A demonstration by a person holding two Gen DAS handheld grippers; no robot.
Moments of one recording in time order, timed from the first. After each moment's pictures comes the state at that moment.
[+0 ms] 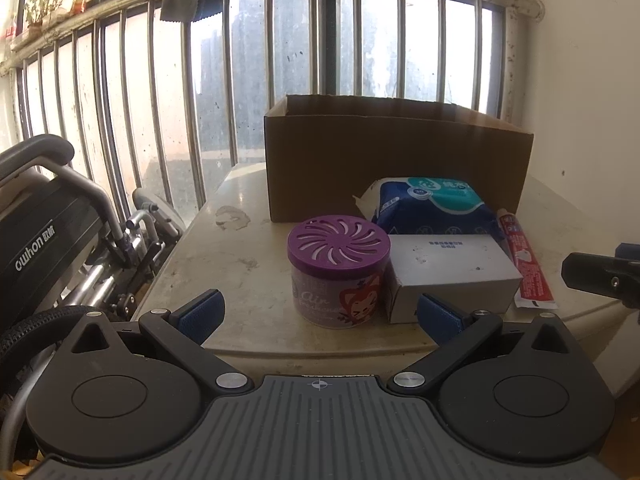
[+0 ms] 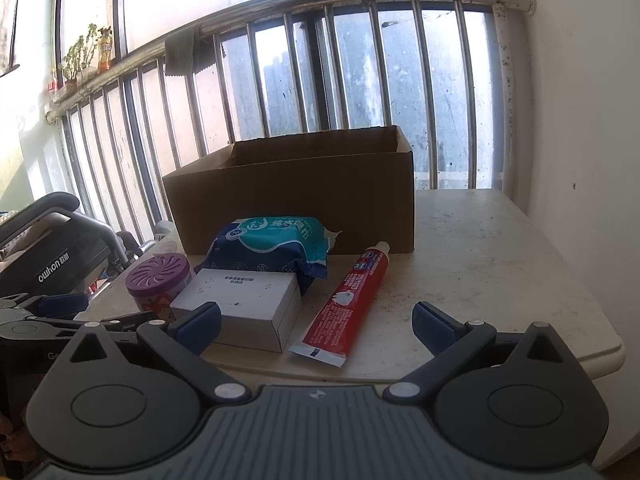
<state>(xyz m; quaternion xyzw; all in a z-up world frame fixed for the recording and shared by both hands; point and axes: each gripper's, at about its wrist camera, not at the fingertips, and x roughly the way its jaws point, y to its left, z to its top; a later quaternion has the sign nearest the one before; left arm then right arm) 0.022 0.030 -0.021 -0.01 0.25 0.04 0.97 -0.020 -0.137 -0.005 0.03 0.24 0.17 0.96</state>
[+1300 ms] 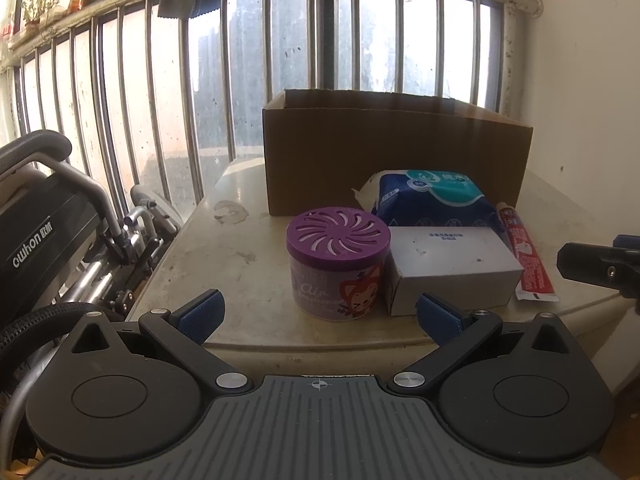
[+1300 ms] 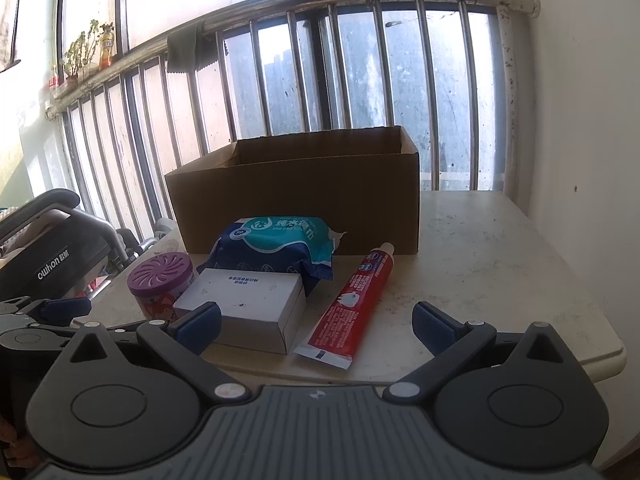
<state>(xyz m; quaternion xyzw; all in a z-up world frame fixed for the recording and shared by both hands) 0.022 0.033 -0.025 0.00 0.26 0.04 0.97 -0.018 -0.131 -0.004 0.03 0.24 0.16 0.96</state>
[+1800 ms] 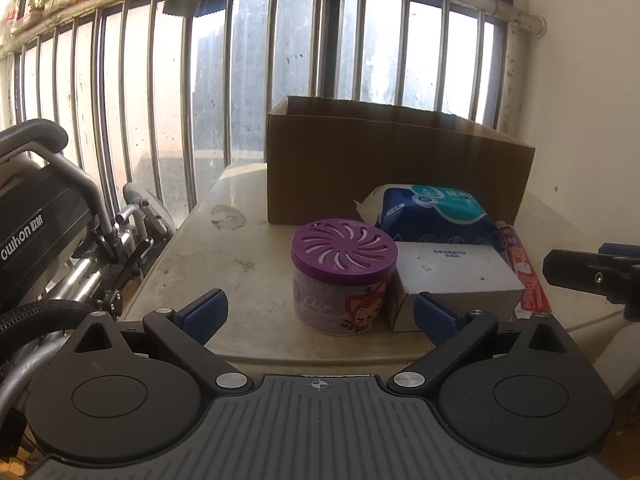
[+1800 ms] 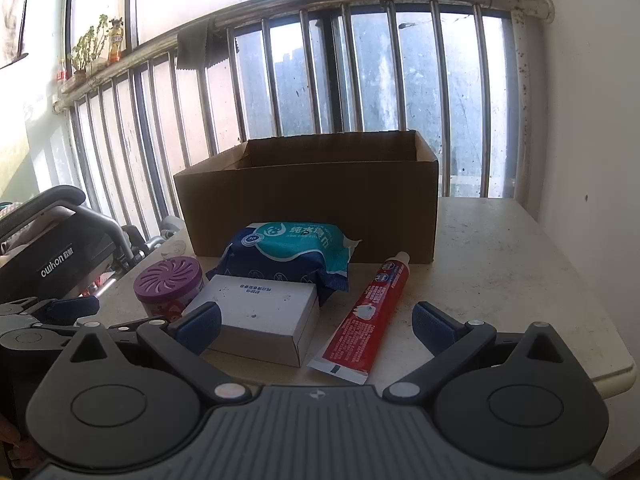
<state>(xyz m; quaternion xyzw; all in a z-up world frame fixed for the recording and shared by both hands) 0.027 0.047 -0.027 -0.04 0.24 0.02 0.97 -0.010 -0.119 0.001 0.02 0.23 0.18 0.96</state>
